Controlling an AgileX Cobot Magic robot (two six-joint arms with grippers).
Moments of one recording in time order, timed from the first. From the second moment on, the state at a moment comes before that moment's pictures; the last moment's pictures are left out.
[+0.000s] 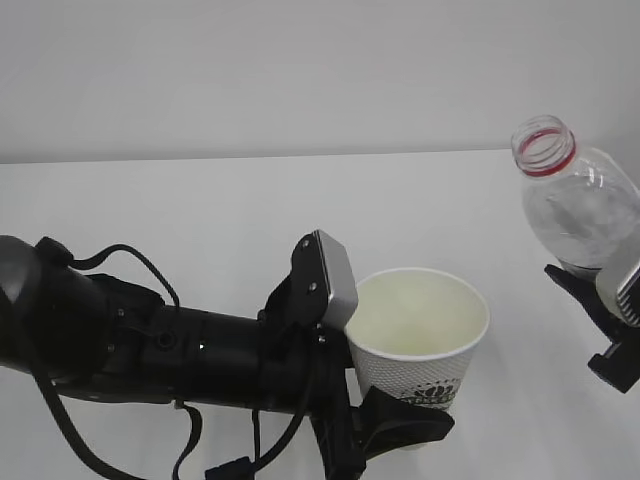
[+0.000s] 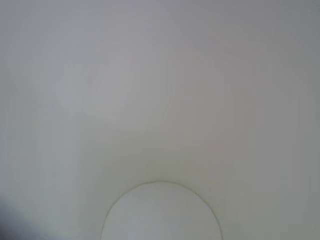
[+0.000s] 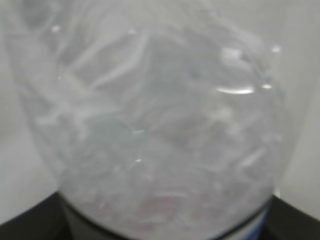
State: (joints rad) left arm -0.76 1.99 -0.80 0.94 -0.93 -0.55; right arm 0.25 1.12 -0.27 -0.11 -0.41 -0.65
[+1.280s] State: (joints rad) left arm -0.76 1.99 -0.80 0.98 -0.95 -0.56; right arm 0.25 1.12 -0.27 -0.10 -0.41 -0.95
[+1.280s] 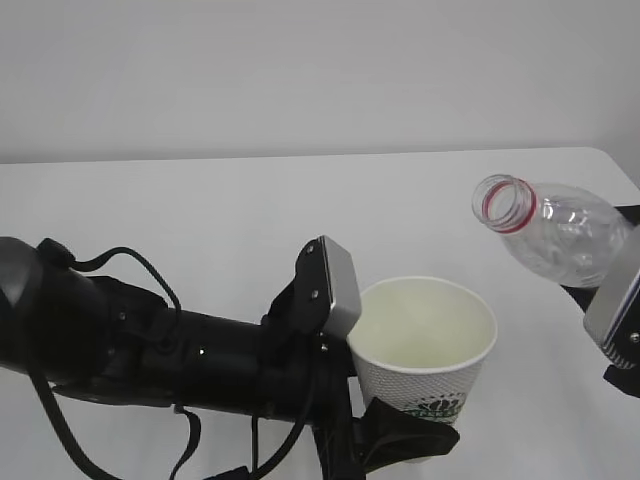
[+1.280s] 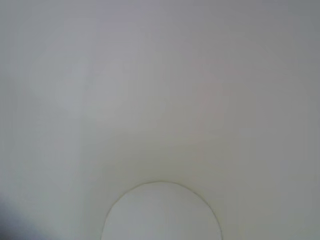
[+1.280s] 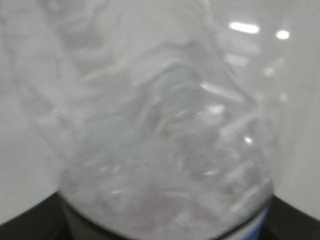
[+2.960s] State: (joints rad) left arm -0.78 1.99 -0.80 0.98 -0.95 -0.56; right arm 0.25 1.12 -0.27 -0.09 -0.46 -1.23
